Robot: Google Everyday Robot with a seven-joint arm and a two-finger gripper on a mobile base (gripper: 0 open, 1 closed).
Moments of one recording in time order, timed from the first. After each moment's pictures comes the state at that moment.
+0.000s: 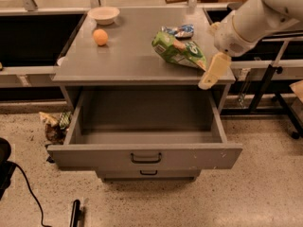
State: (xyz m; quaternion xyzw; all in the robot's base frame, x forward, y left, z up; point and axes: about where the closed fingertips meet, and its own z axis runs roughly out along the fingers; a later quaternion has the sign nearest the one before) arm 0.628 -0.166 0.912 -0.61 0.73 -0.01 0.31
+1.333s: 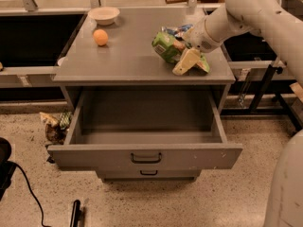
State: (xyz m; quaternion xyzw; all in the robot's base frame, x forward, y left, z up) arm 0.729 -0.113 0.870 -0.59 0.72 0.06 0.35
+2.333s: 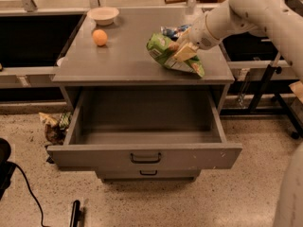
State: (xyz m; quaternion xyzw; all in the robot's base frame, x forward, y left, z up) arm 0.725 -0.100 0.891 -0.60 0.70 0.07 0.39
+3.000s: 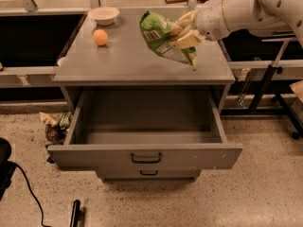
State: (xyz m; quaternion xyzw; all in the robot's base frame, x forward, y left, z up) arm 0.677 -0.078 0.960 -0.63 0.59 0.15 0.49
